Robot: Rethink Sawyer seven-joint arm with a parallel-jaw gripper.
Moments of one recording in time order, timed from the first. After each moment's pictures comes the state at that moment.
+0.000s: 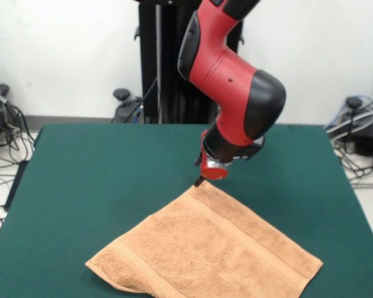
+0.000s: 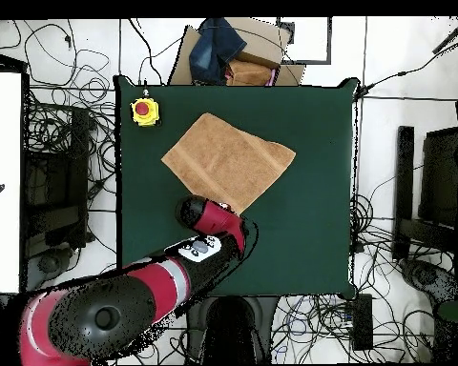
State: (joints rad) arm 0.30 0.11 -0.56 1.51 0.72 0.43 2.78
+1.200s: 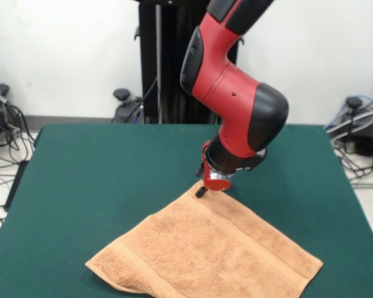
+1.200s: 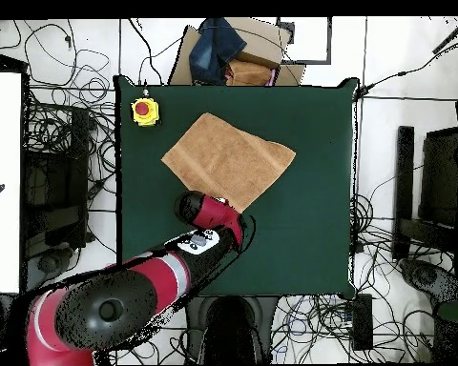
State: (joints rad) arm 0.30 0.16 -0.56 1.44 0.72 0.43 2.78
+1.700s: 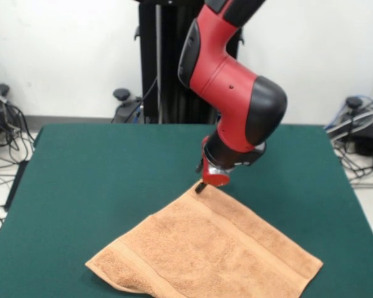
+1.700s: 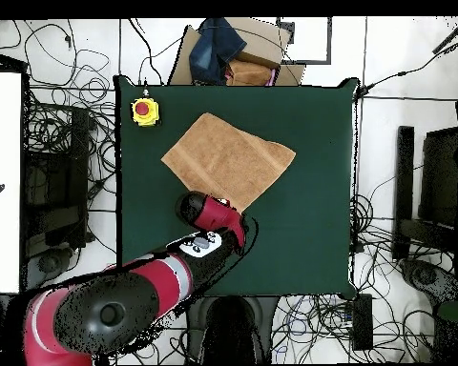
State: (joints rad) arm 0.29 0.12 -0.55 1.48 0.72 0.43 2.78
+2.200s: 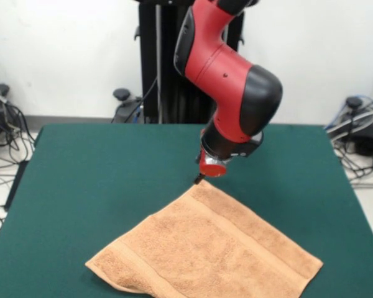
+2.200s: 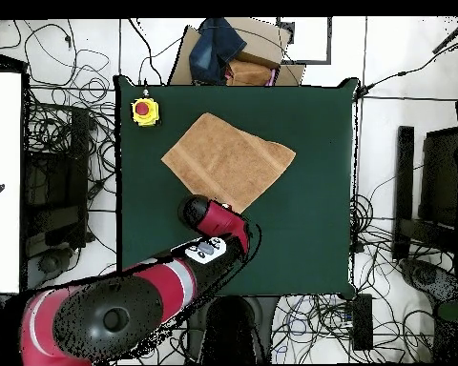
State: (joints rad) arm 0.28 0.07 -0.53 1.54 0.72 0.43 2.78
